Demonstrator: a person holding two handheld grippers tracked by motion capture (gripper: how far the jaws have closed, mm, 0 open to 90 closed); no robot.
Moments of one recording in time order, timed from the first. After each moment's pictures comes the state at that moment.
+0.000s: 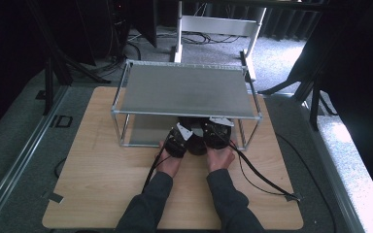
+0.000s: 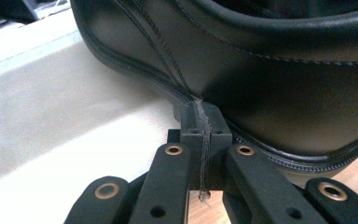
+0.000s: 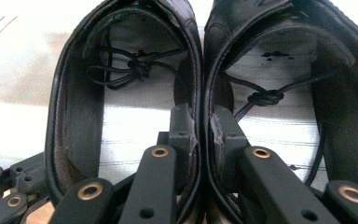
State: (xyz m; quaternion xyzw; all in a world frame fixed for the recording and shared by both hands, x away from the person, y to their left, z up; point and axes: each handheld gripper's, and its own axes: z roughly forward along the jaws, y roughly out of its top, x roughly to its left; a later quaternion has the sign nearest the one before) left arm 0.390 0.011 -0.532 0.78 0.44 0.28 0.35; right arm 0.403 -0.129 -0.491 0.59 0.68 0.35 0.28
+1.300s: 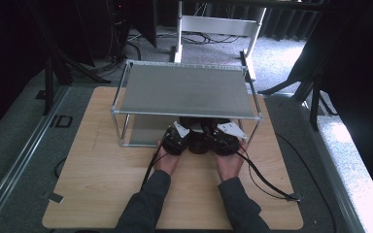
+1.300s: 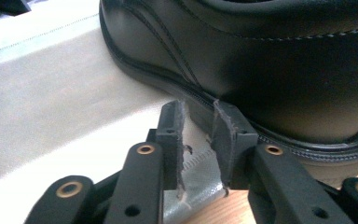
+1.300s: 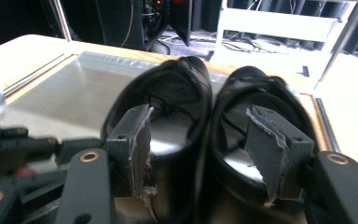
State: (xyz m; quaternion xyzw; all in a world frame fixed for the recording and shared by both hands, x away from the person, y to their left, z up) left arm 0.401 0.021 -0.539 0.78 0.45 0.26 0.36; right arm 0.369 -0.159 -0.478 0.48 0.68 0.44 0.33
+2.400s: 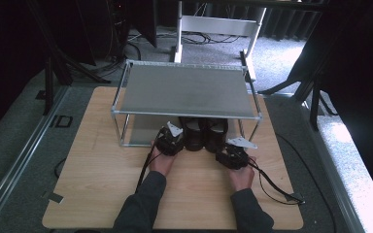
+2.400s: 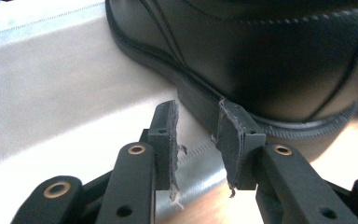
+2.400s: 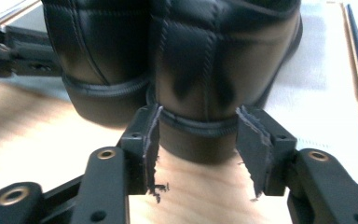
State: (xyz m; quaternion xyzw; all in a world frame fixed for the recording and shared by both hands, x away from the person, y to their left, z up) left arm 0.393 0.044 -0.538 0.77 0.46 0.23 0.37; right arm 0.360 -0.202 -0.528 0.50 0.73 0.41 0.23
